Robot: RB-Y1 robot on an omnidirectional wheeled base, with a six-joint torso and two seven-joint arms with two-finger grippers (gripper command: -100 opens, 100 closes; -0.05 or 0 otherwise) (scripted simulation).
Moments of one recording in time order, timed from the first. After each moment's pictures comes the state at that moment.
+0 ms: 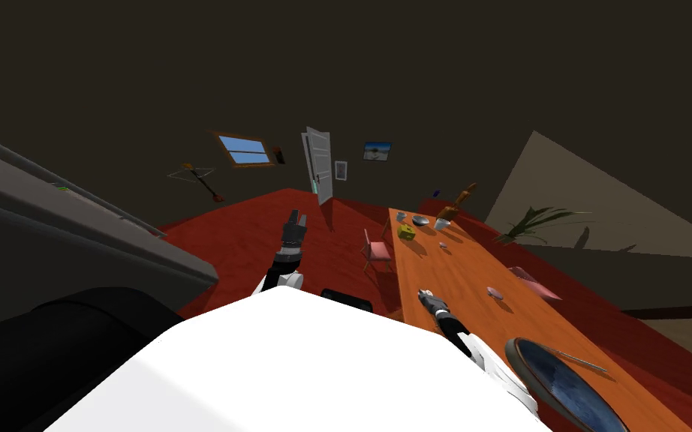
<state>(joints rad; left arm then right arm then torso) 0.55 0.03 -0.07 -2.21 0.03 -0.57 -0.11 0.17 -0.52 -0.02 -0.91 0.70 -0.26 0.53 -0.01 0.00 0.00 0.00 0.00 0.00</state>
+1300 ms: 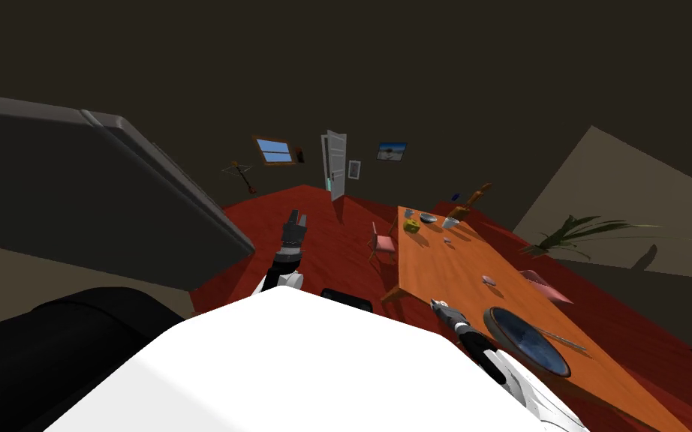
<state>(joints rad) 0.55 0.03 -0.07 -2.21 0.03 -0.57 -0.11 0.21 -0.68 0.08 -0.89 0.64 -0.29 0.44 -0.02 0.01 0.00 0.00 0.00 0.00</state>
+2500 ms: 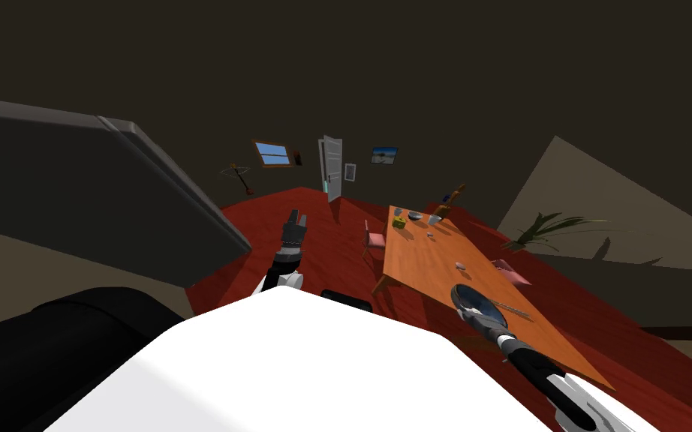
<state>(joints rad) 0.55 0.03 -0.07 -2.21 0.03 -0.57 -0.11 0.28 -0.91 0.08 -0.92 0.61 -0.37 0.28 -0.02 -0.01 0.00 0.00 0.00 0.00</state>
